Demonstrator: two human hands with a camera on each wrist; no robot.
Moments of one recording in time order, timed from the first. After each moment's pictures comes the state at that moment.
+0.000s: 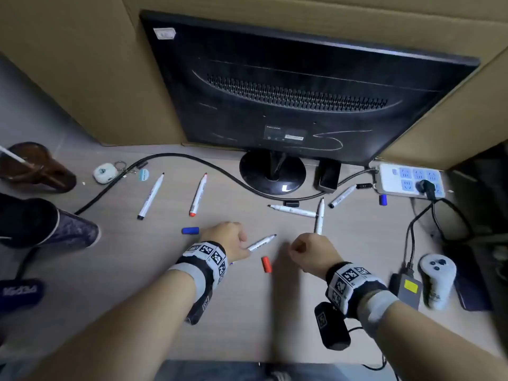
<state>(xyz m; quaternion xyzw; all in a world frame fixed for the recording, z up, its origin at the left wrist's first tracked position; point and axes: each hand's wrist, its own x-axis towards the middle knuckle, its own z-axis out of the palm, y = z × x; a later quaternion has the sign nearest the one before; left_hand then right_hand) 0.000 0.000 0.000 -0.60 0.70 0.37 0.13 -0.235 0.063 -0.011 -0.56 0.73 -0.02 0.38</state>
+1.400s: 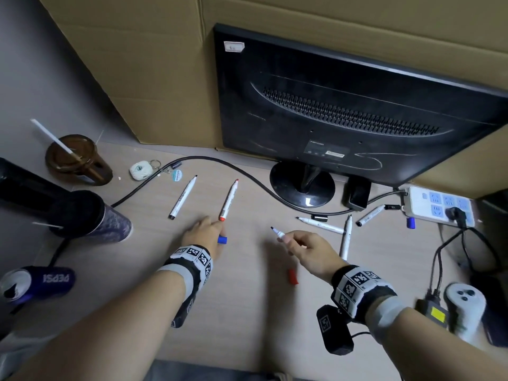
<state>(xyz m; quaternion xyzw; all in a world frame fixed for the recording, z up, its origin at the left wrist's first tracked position) 0.108 -0.015 -0.037 -0.67 0.69 0.27 0.09 -0.170 0.027 0.004 -0.55 0.65 -0.14 0.51</state>
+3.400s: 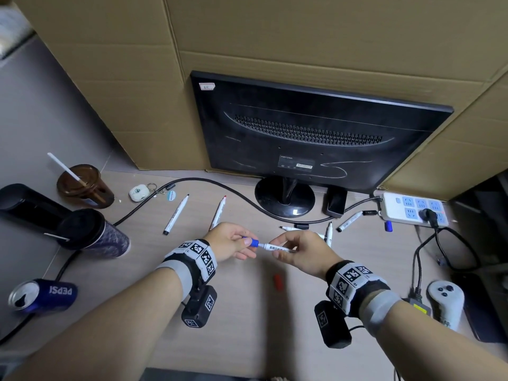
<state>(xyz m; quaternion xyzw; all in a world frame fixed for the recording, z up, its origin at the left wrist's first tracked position) 0.047 -0.008 0.032 -0.50 0.53 0.67 -0.15 -0.194 0.037 0.059 -0.60 0.62 -0.16 0.48</state>
